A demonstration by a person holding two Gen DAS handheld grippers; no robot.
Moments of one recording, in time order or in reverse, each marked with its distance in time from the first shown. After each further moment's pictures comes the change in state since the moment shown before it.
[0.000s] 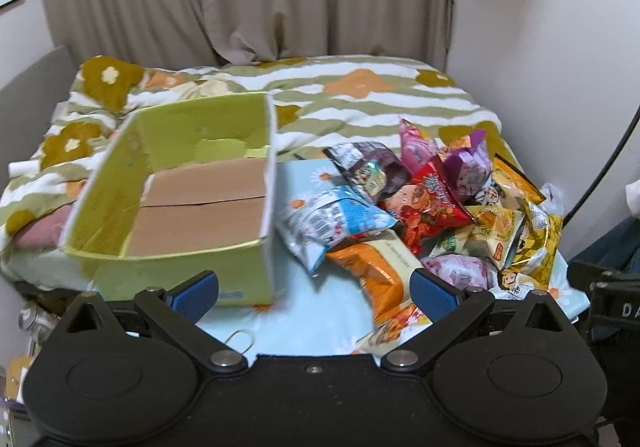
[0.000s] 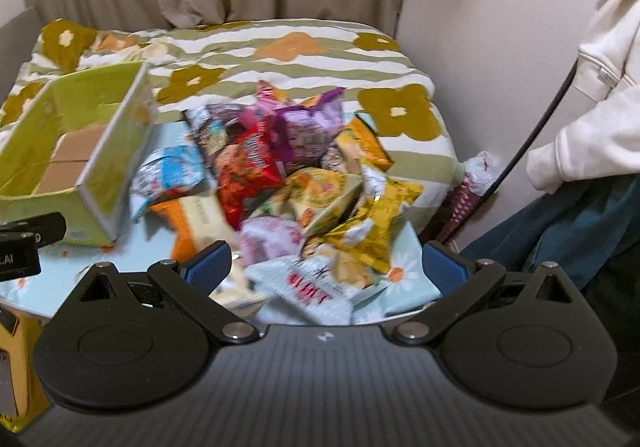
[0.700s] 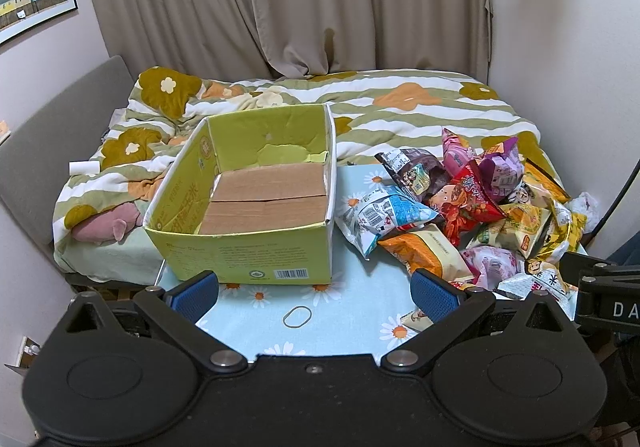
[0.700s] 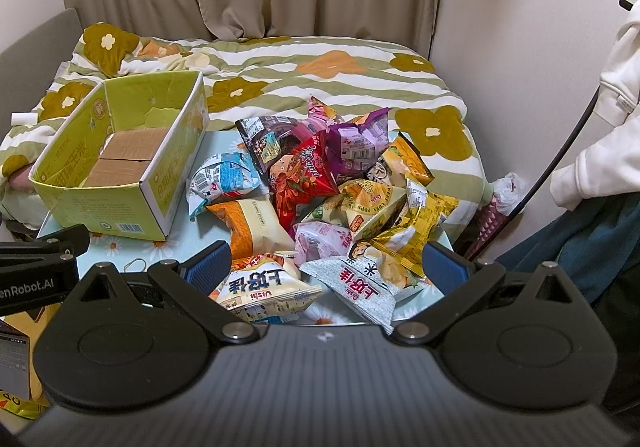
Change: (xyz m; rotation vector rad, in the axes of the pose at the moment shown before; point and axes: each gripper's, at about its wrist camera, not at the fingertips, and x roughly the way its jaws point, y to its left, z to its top) left arm -0.071 0.011 -0.029 -0.034 -0.054 0.168; right arm -0.055 0.037 -0.013 -0.060 -0.057 0.105
